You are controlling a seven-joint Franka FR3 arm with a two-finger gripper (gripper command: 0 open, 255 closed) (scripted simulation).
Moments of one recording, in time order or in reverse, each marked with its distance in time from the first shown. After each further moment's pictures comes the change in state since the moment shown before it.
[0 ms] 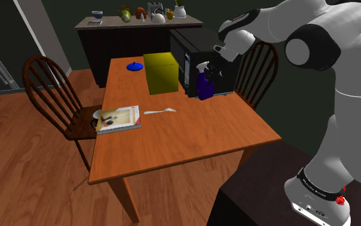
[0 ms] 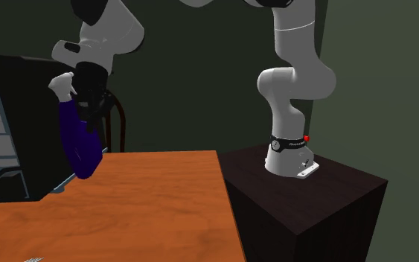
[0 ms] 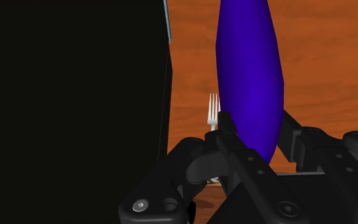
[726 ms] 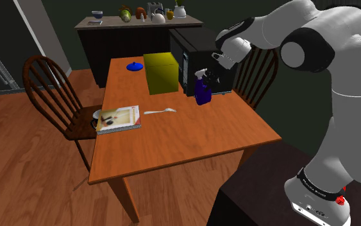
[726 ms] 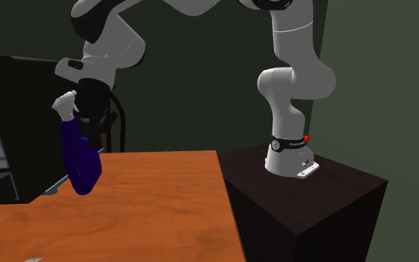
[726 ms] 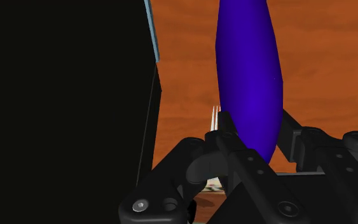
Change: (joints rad) arm -0.039 0.033 0.073 -0.041 0.063 0.076 -0.075
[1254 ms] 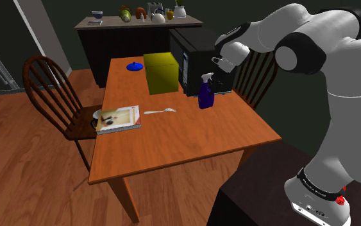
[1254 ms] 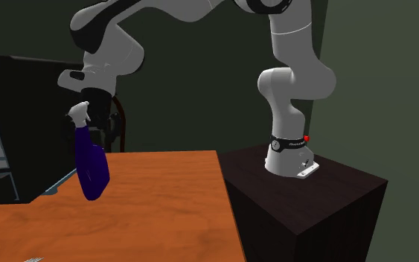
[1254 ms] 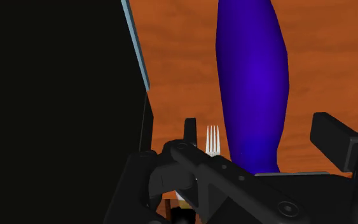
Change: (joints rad) arm -0.020 0.046 0.007 0.008 -0.007 -0.022 0.012
